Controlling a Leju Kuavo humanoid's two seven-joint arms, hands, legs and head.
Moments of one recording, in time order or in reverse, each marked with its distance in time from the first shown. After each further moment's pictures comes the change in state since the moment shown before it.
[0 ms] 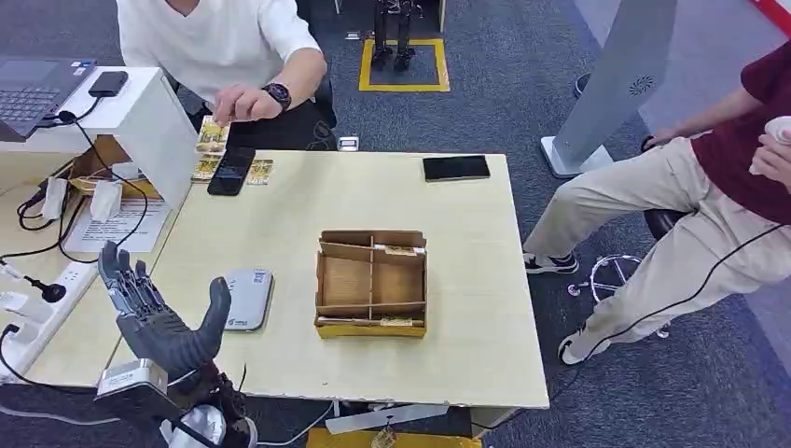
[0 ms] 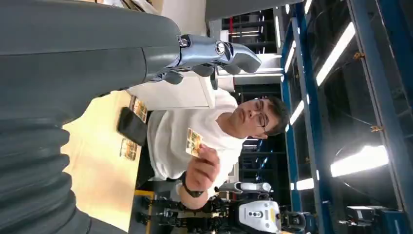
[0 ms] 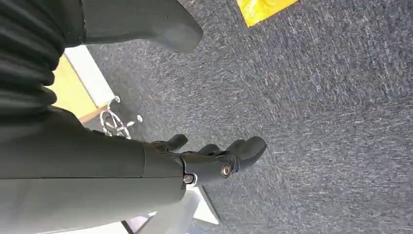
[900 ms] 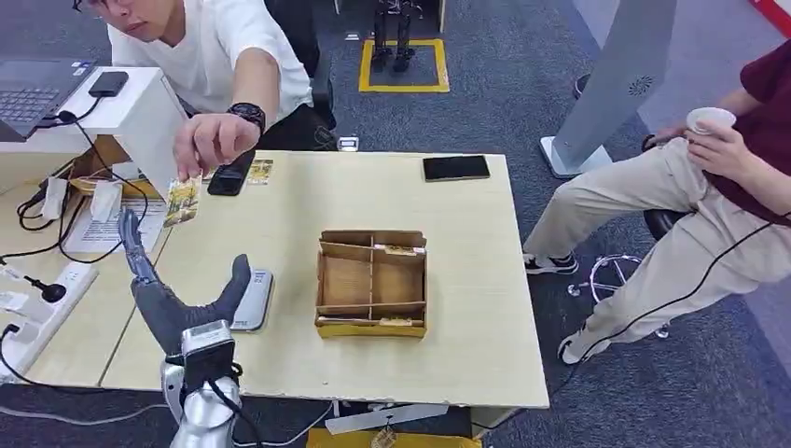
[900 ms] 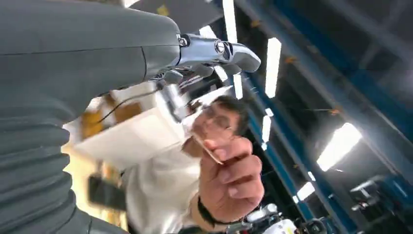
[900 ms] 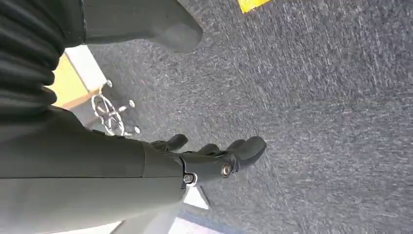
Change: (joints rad) left arm -0.131 -0.093 0.194 0.145 -0.577 0.000 0.043; right arm -0.004 -0.048 0.033 0.040 0.040 -0.008 -0.008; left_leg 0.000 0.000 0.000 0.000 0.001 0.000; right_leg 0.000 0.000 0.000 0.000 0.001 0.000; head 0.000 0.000
